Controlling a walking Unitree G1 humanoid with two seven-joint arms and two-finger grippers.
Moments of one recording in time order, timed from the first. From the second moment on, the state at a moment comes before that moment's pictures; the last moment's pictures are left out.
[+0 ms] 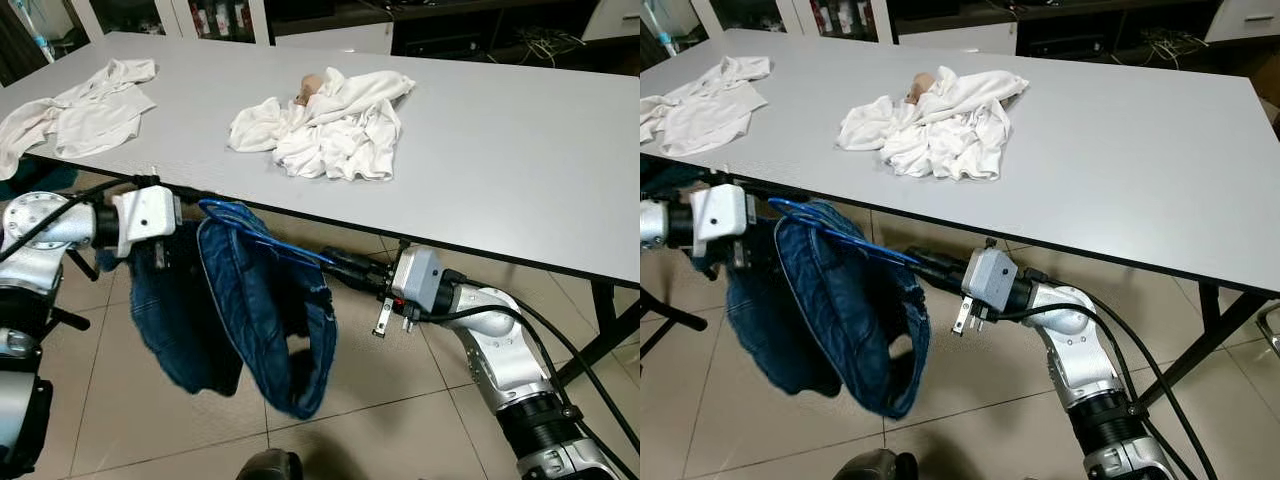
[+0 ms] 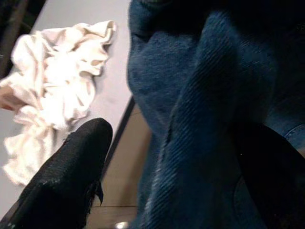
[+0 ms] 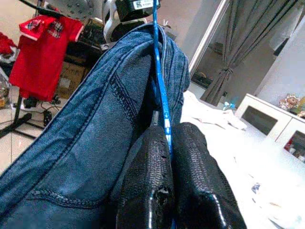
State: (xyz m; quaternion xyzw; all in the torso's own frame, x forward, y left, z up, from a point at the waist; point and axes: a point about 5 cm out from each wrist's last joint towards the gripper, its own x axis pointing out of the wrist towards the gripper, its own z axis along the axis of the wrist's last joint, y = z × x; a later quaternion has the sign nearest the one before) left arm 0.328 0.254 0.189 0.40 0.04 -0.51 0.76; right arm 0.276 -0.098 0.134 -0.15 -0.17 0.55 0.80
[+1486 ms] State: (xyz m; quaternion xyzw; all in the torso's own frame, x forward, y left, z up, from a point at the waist) left arm 0.311 0.239 0.174 0.31 0.04 -0.61 0.72; right arm 0.284 -0.101 0.137 -0.18 -0.18 0.55 0.80
